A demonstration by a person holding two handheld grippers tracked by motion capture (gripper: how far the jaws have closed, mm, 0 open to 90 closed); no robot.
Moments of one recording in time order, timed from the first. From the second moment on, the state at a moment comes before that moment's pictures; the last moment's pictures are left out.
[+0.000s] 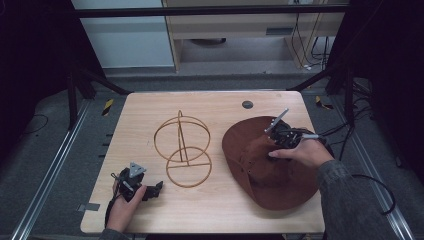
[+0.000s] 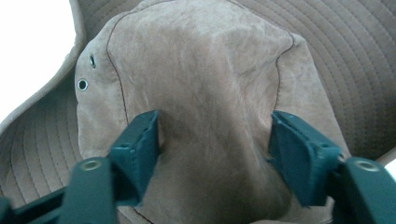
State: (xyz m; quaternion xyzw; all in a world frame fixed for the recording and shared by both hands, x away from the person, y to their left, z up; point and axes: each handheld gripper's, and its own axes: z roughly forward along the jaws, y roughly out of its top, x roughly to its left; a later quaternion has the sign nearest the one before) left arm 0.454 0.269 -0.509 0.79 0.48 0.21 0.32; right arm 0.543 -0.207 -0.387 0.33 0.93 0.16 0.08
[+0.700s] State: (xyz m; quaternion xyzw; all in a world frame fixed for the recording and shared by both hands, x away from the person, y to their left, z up) left arm 0.454 0.269 -0.509 0.79 0.48 0.21 0.32; right arm 0.541 -0.219 -0.373 0.33 0.92 0.20 0.07
